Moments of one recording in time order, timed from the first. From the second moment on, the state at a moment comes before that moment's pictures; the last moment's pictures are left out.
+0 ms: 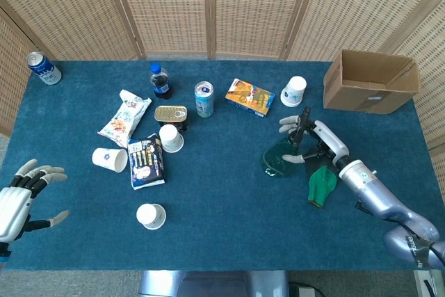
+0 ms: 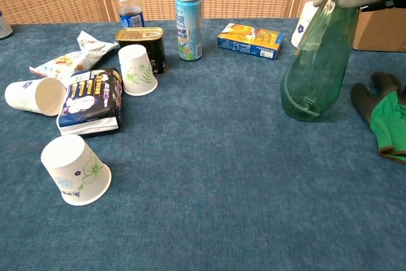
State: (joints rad) left arm -0.11 -1.00 0.02 -1.75 1.63 1.48 -0.19; right arm 0.68 -1.08 0.25 -1.57 -1.41 0.74 1.10
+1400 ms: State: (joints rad) left arm -0.05 -1.03 0.04 -1.74 1.53 1.48 -0.17; right arm 0.40 -0.97 0.11 -1.48 -1.36 1.09 0.58
